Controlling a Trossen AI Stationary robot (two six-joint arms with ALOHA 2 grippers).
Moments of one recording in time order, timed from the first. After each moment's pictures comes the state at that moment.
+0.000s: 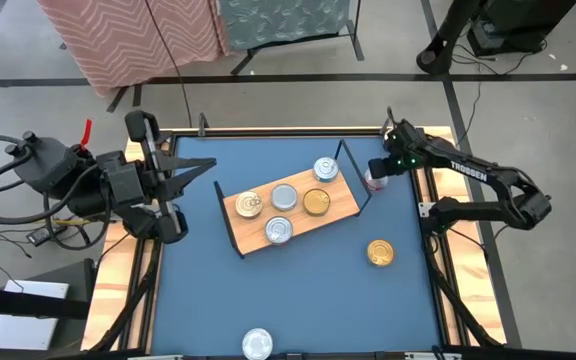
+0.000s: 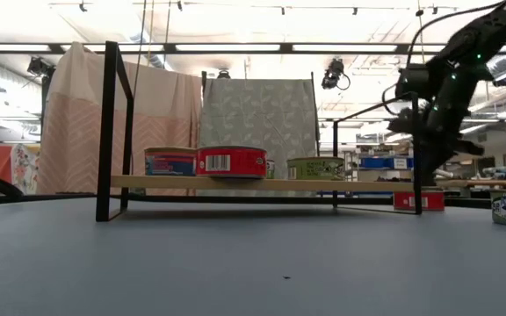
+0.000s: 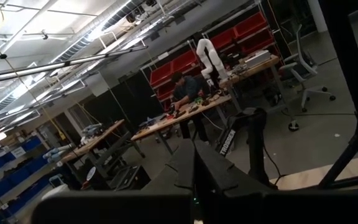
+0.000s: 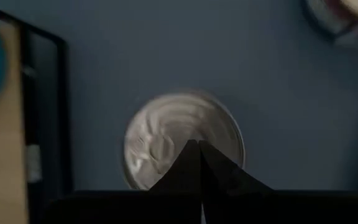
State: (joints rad) left arm -0.63 1.44 2.20 -0.57 -0.88 0.60; right arm -0.94 1.13 0.62 -0.65 -0.10 0.40
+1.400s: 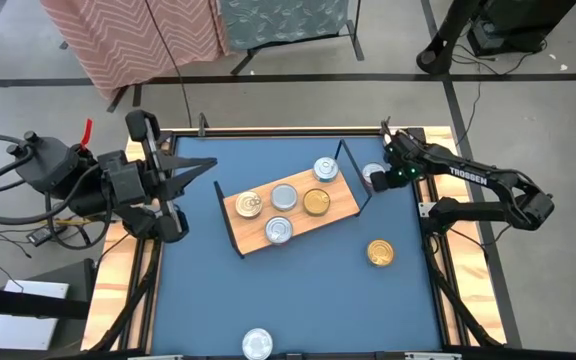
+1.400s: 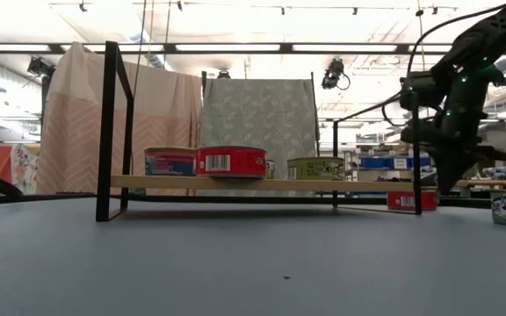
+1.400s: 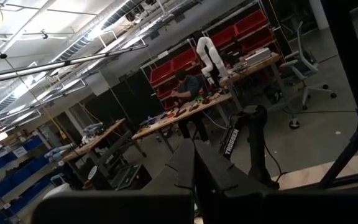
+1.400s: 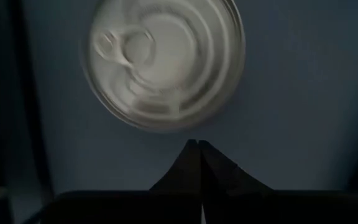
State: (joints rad) left arm -0.62 1.44 2.20 -0.58 -0.88 0.60; right arm -0.87 1.11 0.55 -0.76 -0.08 0.46
